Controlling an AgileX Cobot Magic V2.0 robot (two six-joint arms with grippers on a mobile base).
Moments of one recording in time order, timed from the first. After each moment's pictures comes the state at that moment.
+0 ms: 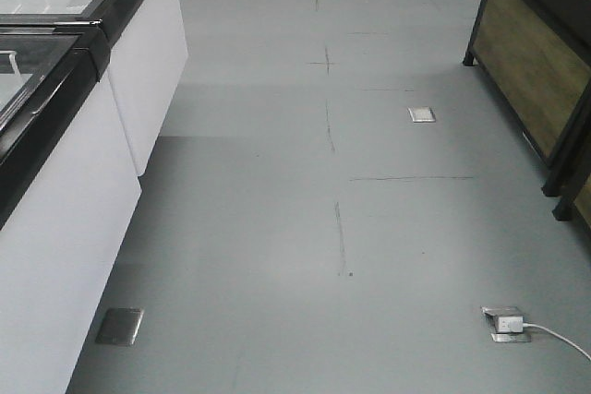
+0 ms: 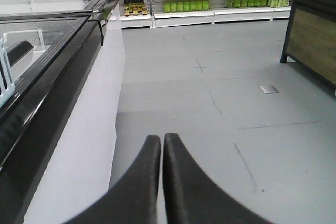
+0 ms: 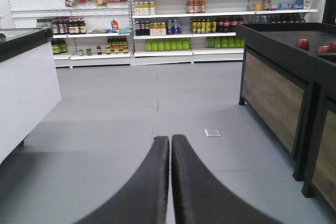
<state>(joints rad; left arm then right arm) -0.03 -0.01 0.03 -0.02 0.23 -0.02 -0.05 -0.02 0.03 0.07 0.10 -0.08</state>
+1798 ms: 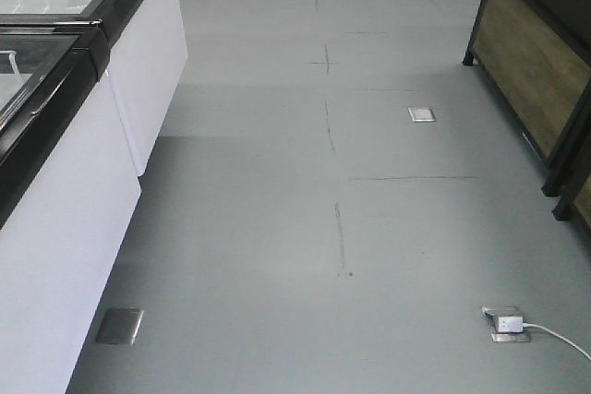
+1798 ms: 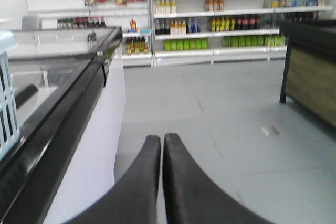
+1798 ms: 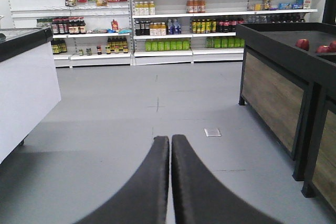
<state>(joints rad) -0.03 -0.01 0.03 -0.02 0.07 -0.03 -0.05 -0.02 0.03 0.07 0.10 -0.08</state>
